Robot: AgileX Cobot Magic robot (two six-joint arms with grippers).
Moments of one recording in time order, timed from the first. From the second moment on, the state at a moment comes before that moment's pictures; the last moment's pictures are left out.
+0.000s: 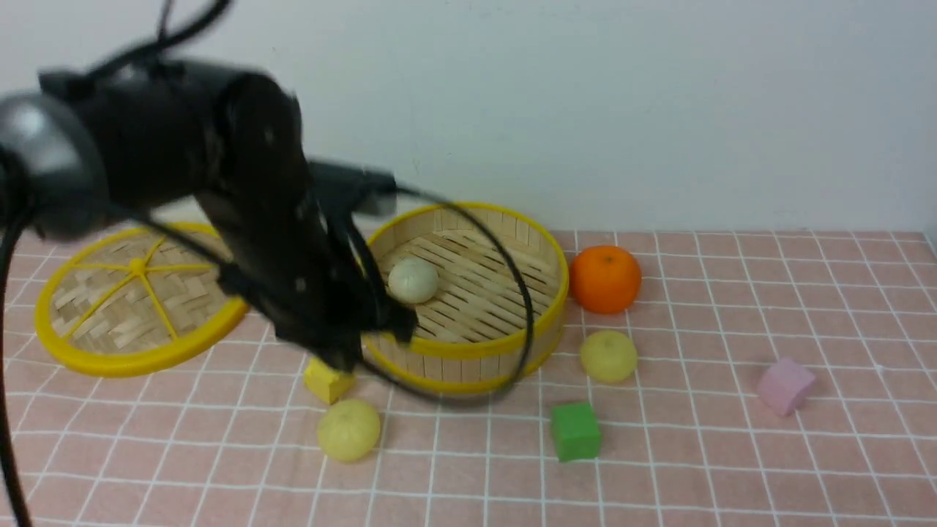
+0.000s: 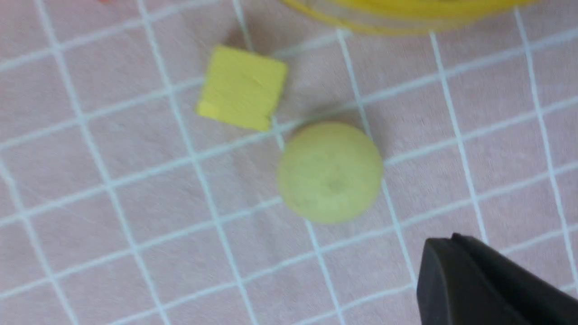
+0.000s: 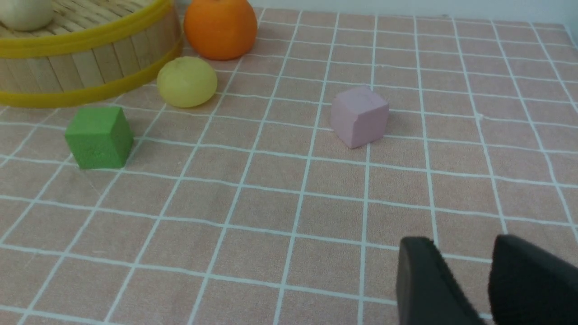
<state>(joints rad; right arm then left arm) 0.04 -0.01 0.01 0.12 0.39 -0.08 -0.47 1.71 -1.31 -0.05 0.94 -0.11</state>
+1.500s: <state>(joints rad) 0.04 -0.01 0.01 0.12 0.39 -0.08 -0.40 1.91 -1.23 -0.05 0.69 -0.08</state>
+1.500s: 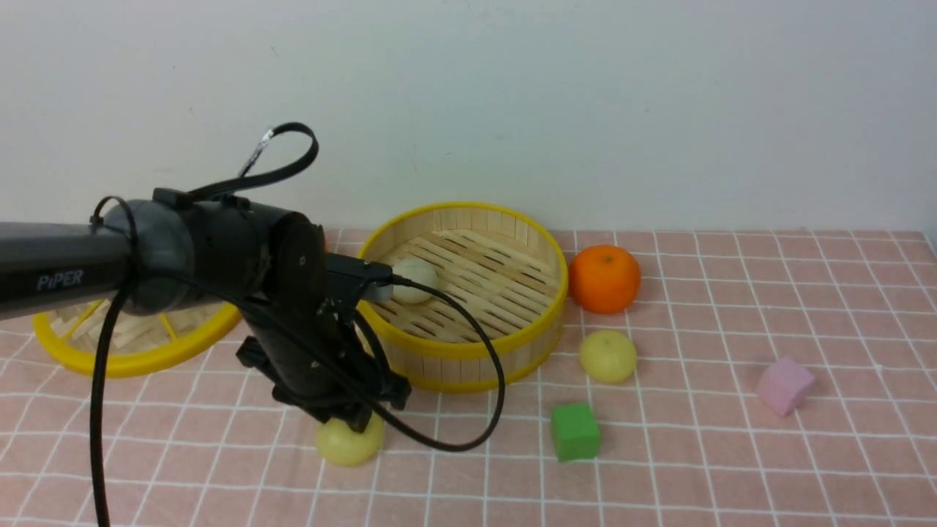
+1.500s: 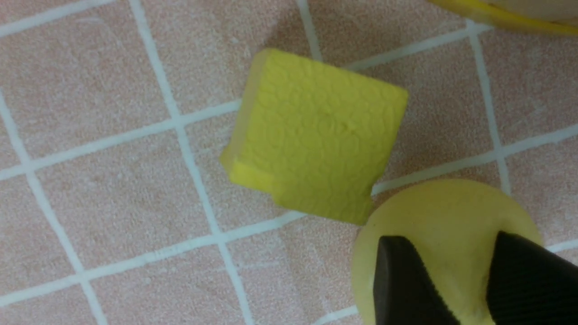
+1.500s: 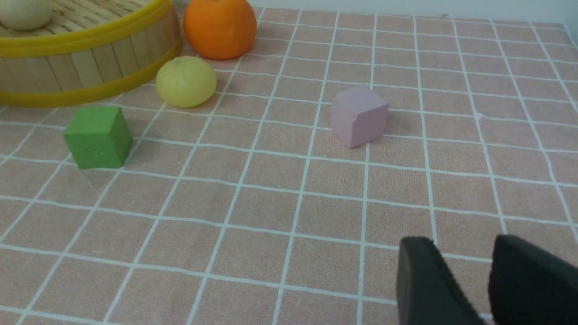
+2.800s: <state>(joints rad) 0.04 -0.01 0.01 0.12 0.39 -0.08 -0.40 2.12 -1.68 -0.43 0.74 0.19</state>
